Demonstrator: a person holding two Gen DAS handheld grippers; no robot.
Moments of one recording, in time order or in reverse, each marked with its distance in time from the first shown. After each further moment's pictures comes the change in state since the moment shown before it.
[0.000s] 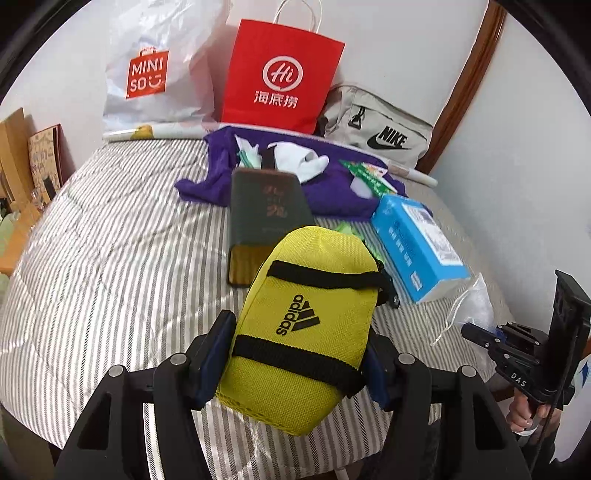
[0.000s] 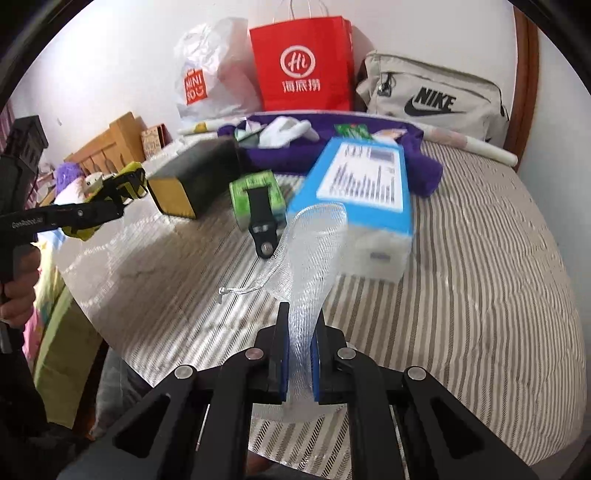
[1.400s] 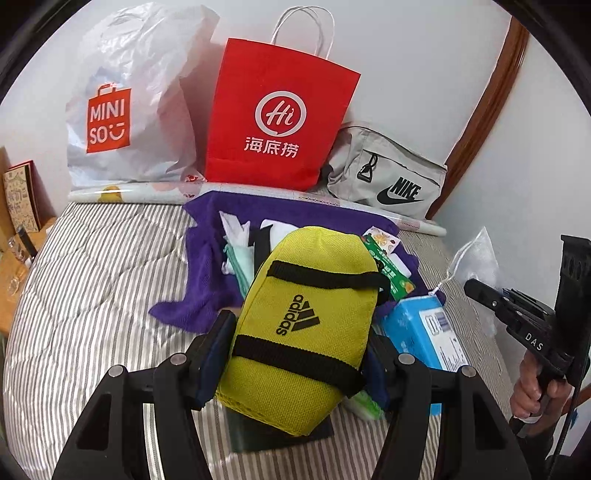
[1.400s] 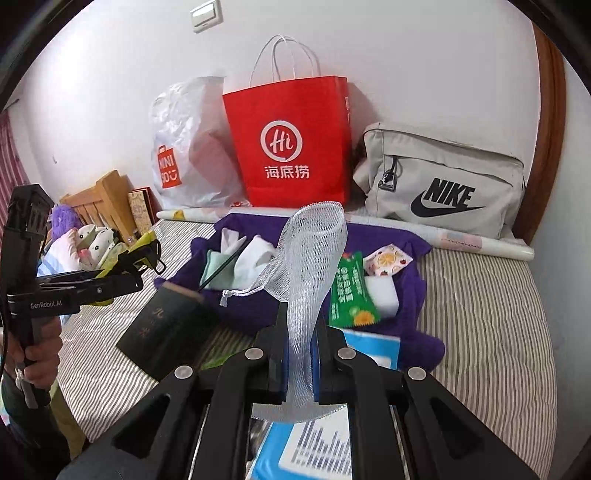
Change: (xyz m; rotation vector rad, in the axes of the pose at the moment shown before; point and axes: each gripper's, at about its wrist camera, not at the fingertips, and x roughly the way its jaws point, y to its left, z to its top) left arm 0.057 0.005 0.137 -0.006 -0.045 -0.029; right arm 0.045 -0.026 0.176 0.023 -0.117 -0.013
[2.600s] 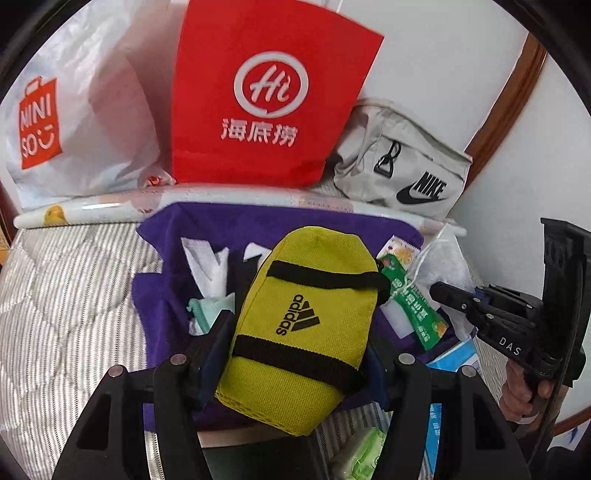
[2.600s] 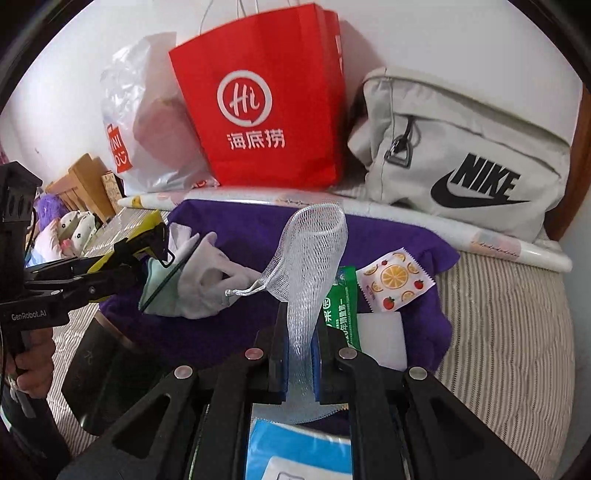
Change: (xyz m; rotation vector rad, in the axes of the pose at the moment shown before) left arm 0.105 -0.002 0.053 0.010 0.105 -0.010; right arm 0.119 -0.032 0.041 0.008 0.174 0.001
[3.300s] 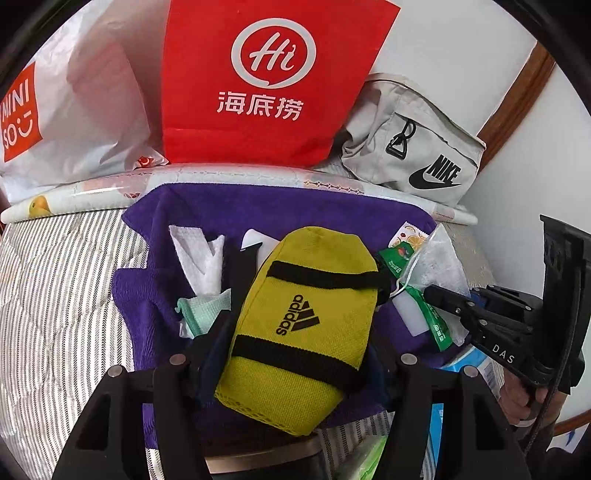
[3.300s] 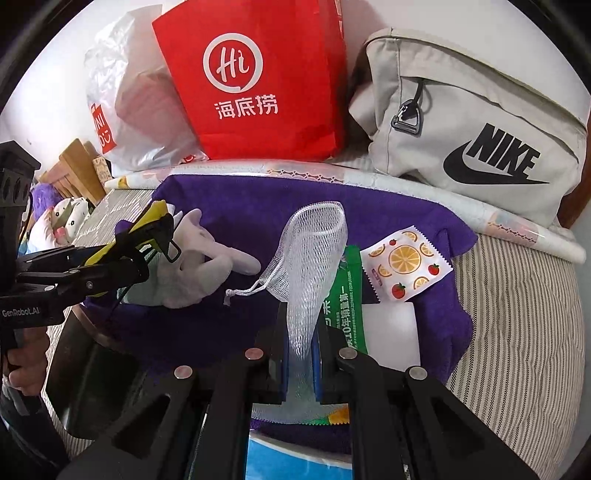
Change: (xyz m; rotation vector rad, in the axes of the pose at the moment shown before) left arm 0.028 0.002 0.005 -0.002 0.078 0.004; right arm 0.028 -0.003 0.001 0.004 0.084 -0.009
